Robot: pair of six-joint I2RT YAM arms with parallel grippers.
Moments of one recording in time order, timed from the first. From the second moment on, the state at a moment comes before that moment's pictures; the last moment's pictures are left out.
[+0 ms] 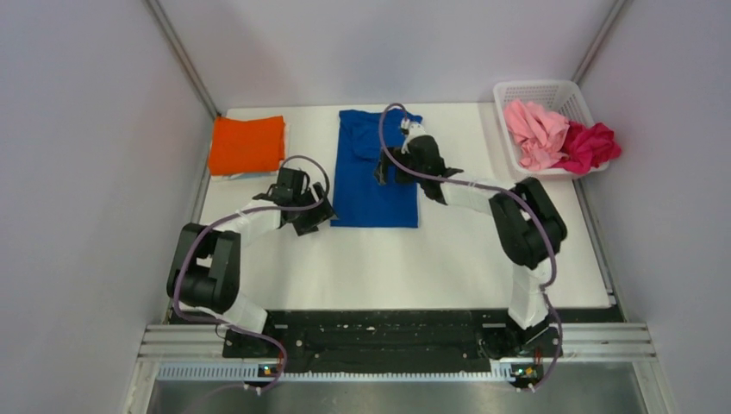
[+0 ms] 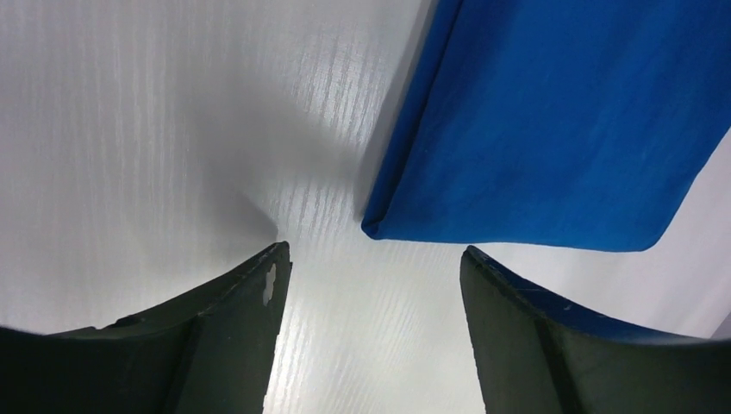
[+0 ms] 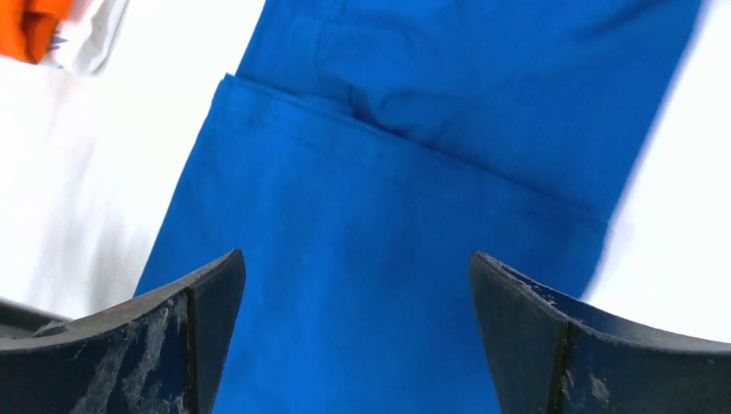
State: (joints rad) left arm -0.24 1.54 0.84 -0.26 0.18 -0.70; right arm 0.54 2.02 1.33 0.19 -0.07 0.35
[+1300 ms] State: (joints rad) left arm -0.27 1.68 0.85 -0.13 0.26 -0.73; right arm 0.49 1.62 0.73 0.15 -0.14 0.59
